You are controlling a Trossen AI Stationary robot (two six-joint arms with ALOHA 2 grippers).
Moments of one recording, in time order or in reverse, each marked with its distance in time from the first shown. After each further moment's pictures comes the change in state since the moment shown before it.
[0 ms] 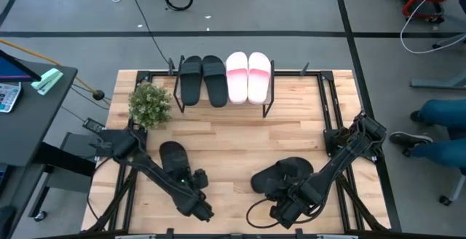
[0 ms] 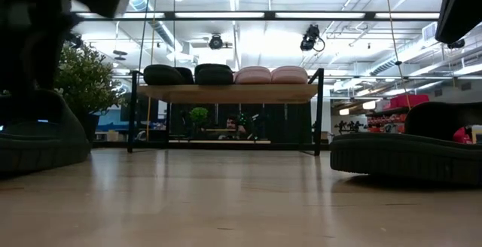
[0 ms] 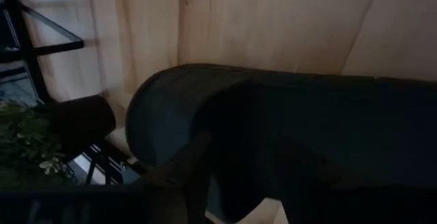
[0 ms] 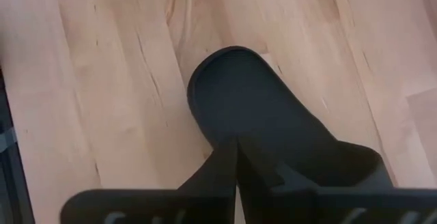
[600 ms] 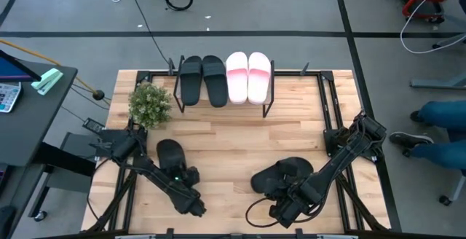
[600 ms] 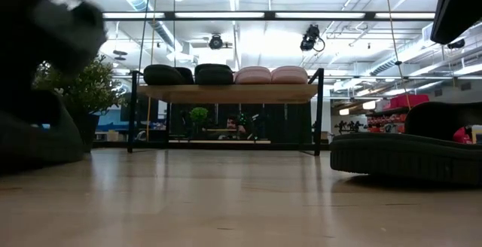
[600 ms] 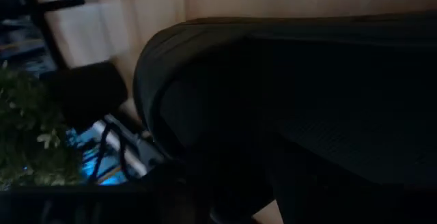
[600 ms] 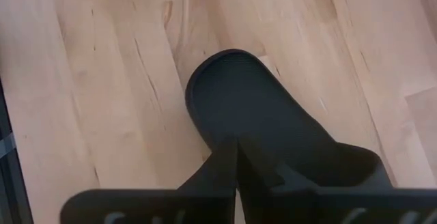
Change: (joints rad) left arm -0.017 0.009 -0.180 0.004 0.054 -0.009; right arm -0.001 0.000 0.000 0.003 0.000 0.008
